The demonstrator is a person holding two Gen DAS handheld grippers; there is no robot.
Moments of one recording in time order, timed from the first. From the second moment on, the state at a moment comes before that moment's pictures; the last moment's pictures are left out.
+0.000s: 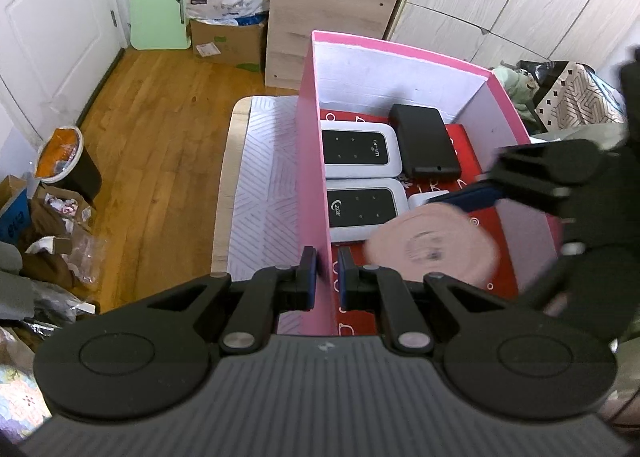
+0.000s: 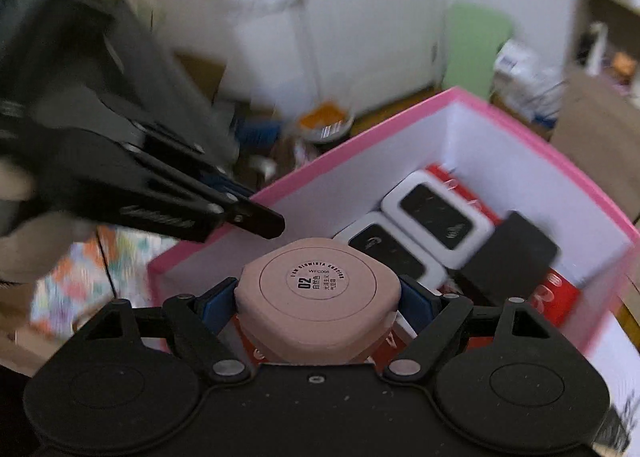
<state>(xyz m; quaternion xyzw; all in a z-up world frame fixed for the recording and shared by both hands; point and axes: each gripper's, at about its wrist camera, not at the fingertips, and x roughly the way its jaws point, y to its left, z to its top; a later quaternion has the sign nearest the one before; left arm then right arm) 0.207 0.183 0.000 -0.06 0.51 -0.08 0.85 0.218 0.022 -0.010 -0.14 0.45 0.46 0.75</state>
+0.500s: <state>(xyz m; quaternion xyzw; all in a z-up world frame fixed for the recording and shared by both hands) 0.205 0.186 0.000 -0.06 0.50 -0.09 0.86 0.230 0.063 -0.054 -0.19 0.51 0.46 0.71</state>
